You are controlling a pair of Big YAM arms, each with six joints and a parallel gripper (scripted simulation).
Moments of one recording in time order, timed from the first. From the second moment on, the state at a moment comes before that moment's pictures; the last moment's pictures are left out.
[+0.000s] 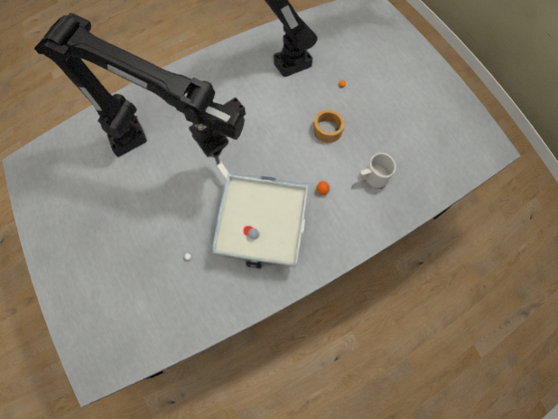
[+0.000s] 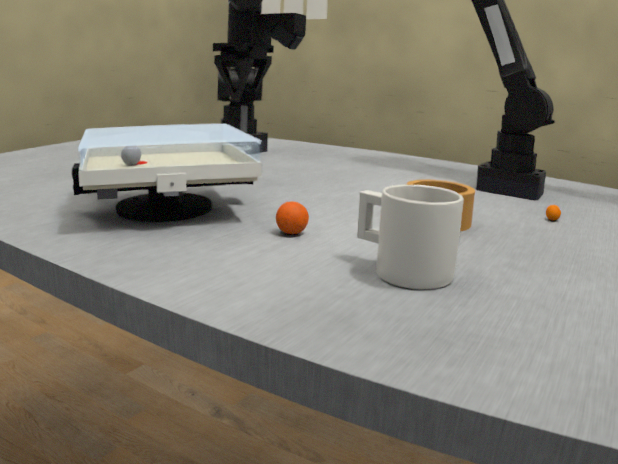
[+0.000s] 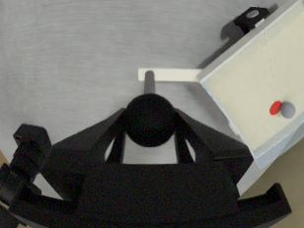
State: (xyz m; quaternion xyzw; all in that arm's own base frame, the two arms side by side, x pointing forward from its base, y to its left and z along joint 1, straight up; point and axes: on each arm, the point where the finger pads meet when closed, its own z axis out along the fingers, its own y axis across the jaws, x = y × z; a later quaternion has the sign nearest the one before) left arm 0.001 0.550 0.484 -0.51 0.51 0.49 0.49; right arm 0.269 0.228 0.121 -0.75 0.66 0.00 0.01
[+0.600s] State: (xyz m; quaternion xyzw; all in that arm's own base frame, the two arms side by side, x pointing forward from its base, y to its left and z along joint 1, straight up) left arm 0.001 0.550 0.484 -0.51 0.51 0.49 0.49; right arm 0.270 0.228 0.121 -0.75 0.66 0.00 0.01
